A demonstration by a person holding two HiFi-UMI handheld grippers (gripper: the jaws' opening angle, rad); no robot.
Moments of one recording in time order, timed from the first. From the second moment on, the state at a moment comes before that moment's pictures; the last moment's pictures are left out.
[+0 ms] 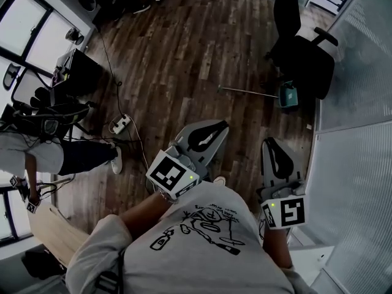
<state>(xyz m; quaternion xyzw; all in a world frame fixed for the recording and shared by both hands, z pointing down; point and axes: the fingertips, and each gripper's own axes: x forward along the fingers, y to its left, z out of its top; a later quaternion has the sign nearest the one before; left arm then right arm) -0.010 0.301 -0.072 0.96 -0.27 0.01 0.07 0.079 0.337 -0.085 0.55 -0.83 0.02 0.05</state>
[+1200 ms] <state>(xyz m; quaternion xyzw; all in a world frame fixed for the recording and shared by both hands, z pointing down) -0.035 0.006 -0.077 0.96 -0.26 0.01 0.08 0.048 0.036 -0.092 0.55 -0.83 0.03 0.07</state>
